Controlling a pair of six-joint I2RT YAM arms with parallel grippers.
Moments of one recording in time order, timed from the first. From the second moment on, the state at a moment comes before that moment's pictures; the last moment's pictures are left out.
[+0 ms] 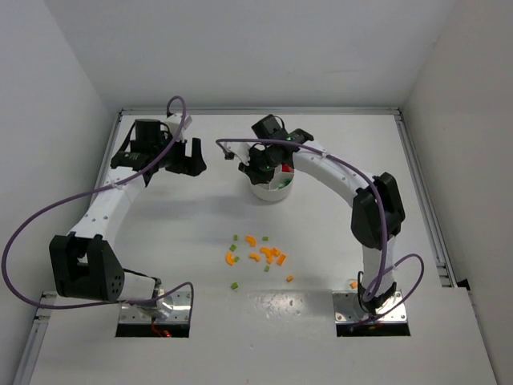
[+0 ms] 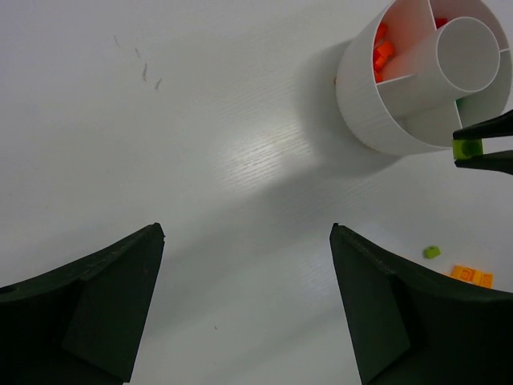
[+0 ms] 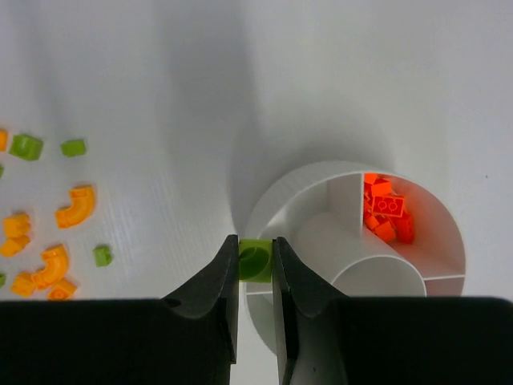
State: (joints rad) left arm -0.08 1.36 1.16 -0.48 0.36 0.05; right arm 0.66 1.95 1.68 -0.73 -0.34 -0.67
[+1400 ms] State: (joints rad) left arm -0.10 1.32 0.97 -0.21 0.37 0.09; right arm 0.43 1.56 1.31 -0.44 -0.16 -0.44
